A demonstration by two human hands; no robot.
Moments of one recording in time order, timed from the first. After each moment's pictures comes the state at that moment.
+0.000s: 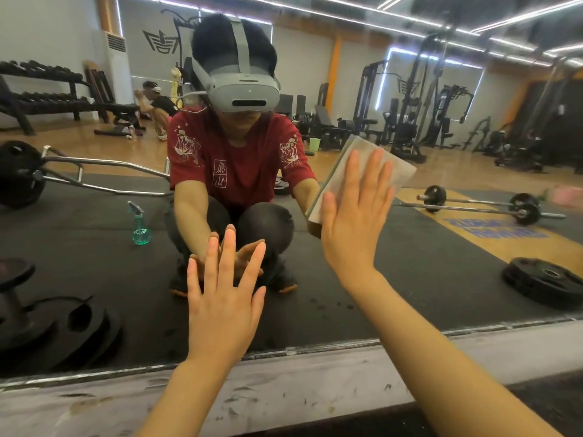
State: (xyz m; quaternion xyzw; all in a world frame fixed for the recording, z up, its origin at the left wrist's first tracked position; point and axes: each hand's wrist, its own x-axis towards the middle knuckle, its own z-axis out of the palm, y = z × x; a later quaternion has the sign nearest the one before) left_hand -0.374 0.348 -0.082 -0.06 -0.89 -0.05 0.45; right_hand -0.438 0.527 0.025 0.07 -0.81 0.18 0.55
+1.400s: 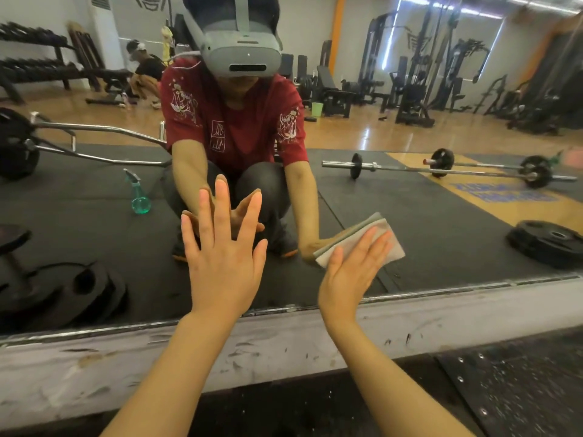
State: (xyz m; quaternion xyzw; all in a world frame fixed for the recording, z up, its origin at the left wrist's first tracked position) left_hand -0.376 0.359 -0.086 -0.04 -0.89 -0.06 0.45; right_hand -0.420 0.538 -0.150 -0.08 -0.82 0.37 0.43
